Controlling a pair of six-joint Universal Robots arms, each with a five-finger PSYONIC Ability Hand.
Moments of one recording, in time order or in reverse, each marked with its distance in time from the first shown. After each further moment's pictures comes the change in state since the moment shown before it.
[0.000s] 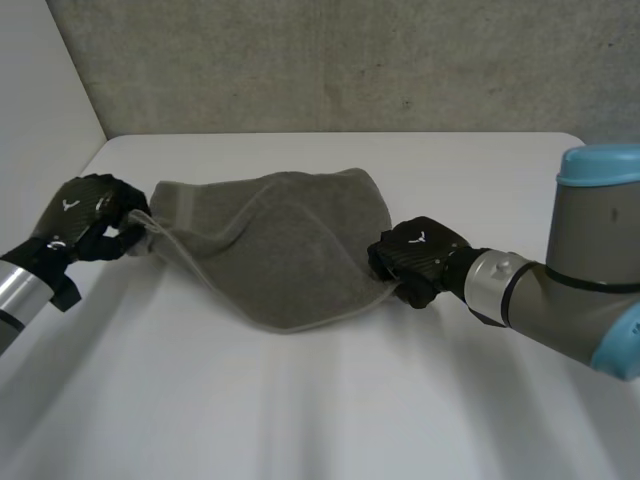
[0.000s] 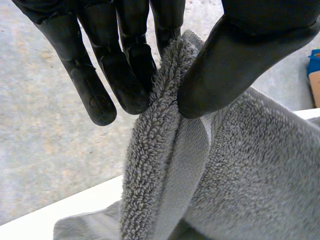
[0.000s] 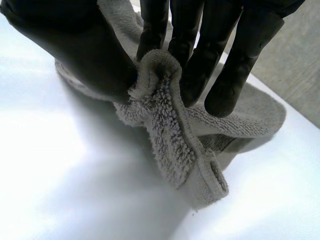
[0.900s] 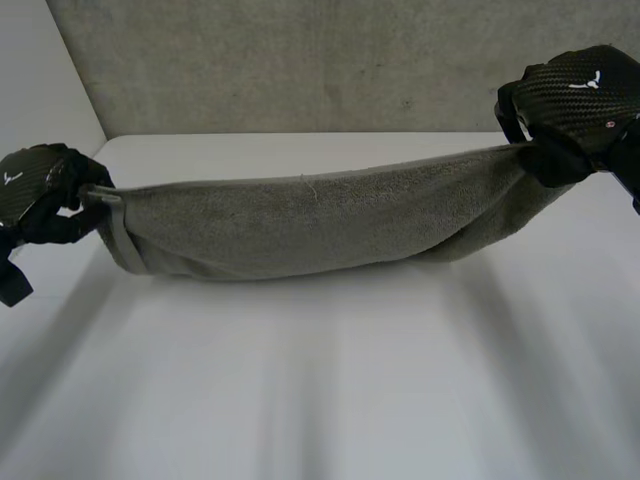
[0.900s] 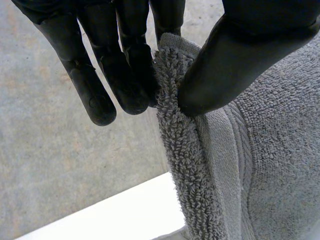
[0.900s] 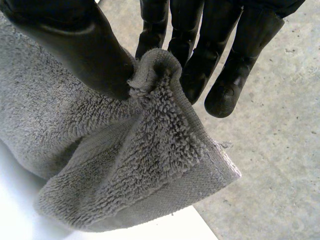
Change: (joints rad) left arm 0.094 0.341 -0.038 -0.293 0.052 -0.019; right arm -0.179 -0.538 0.025 0.100 0.117 0.007; left_hand 0.000 0.001 0.002 0.000 0.004; right_hand 0.000 0.009 0.009 0.001 0.004
